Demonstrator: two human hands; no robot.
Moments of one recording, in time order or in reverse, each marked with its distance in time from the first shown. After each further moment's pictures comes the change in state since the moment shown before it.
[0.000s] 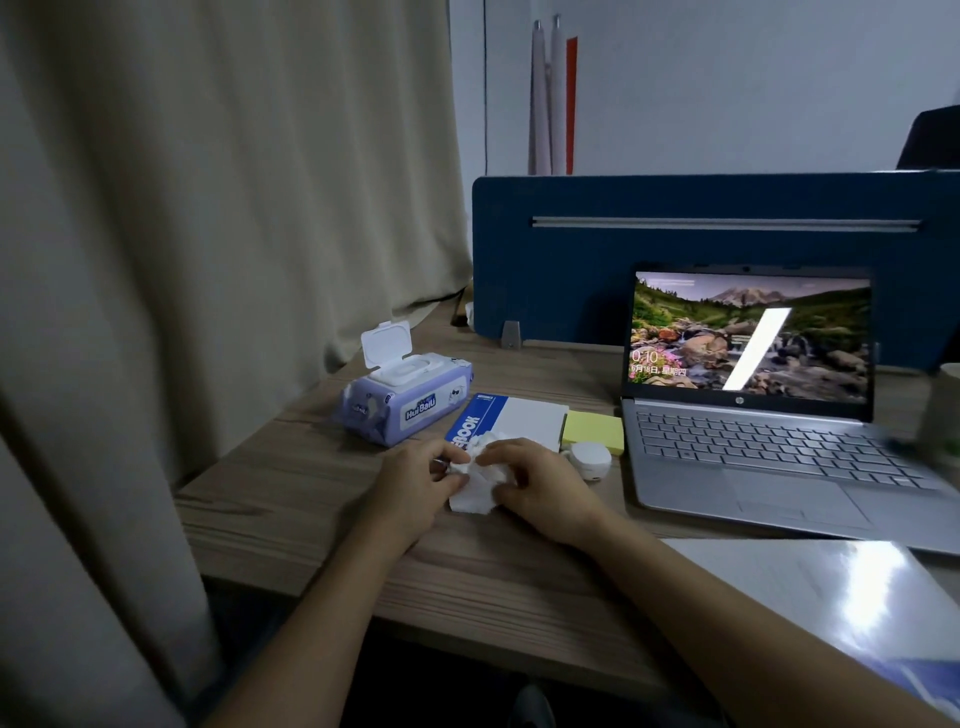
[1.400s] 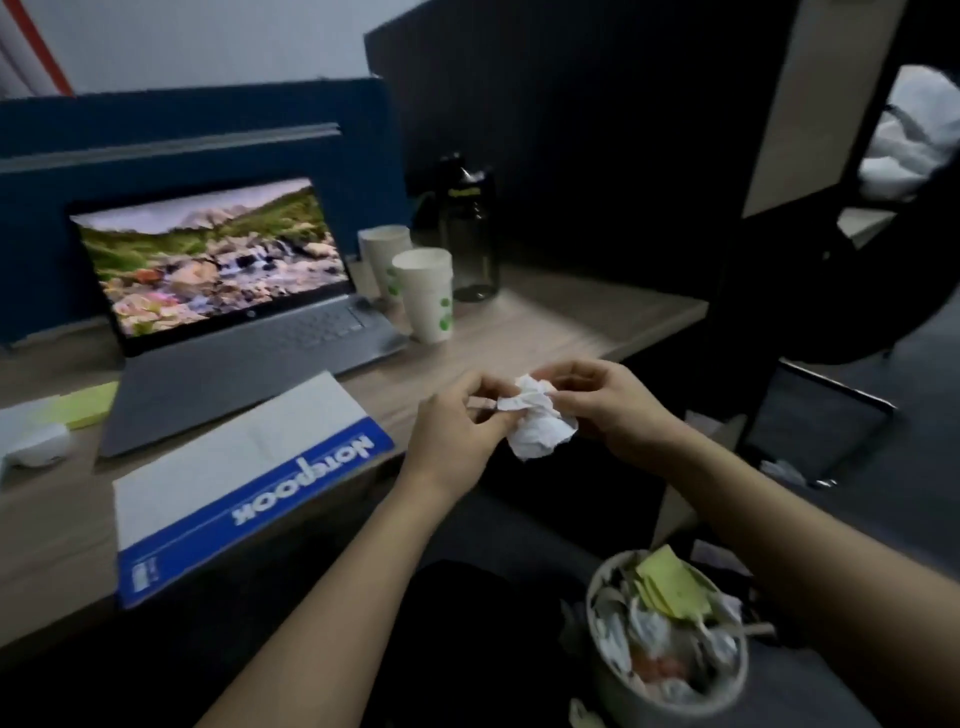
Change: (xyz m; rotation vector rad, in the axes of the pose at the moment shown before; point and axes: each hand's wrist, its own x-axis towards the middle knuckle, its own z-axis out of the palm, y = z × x) left_hand -0.191 0.307 0.331 -0.486 -0.669 0.344; right_hand -0.461 0.119 -0.226 0.741 0.775 0.529
